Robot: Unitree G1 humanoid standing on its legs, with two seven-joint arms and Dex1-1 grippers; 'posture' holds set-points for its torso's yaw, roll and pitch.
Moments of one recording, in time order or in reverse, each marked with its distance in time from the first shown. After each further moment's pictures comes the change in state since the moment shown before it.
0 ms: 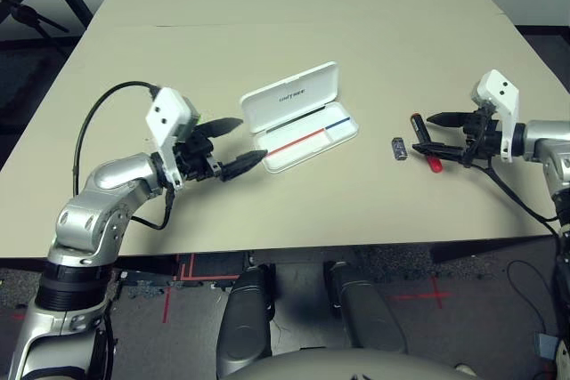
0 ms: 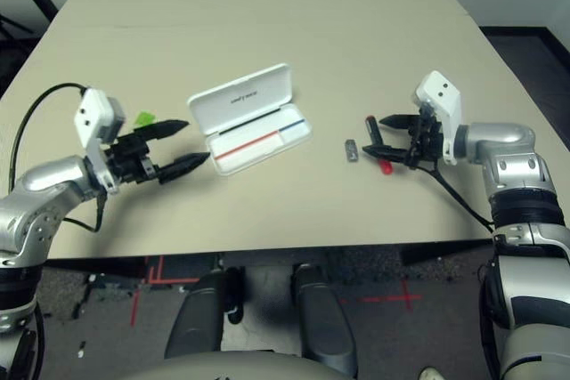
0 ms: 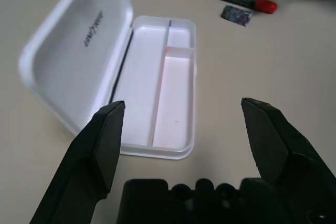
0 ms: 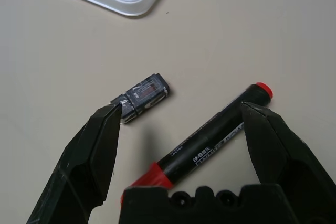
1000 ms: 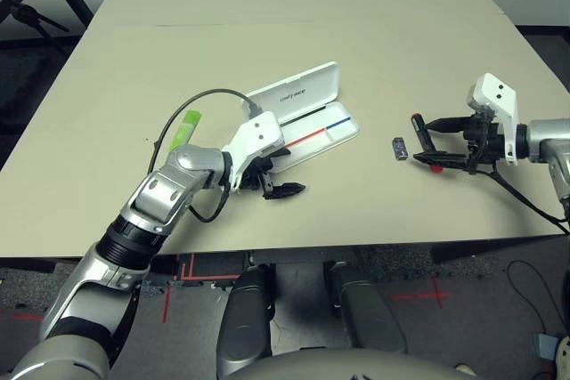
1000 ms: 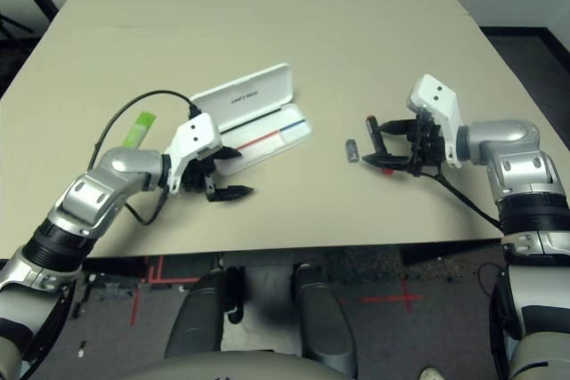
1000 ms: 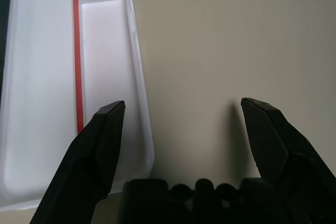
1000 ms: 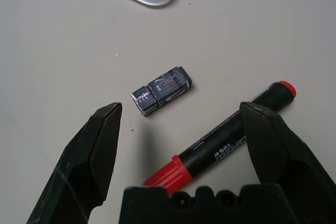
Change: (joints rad) left arm -0.246 -0.064 -0.359 0.195 0.277 0.060 -0.097; right arm 0.041 -0.024 0.022 -0.113 0.001 0.055 -0.002
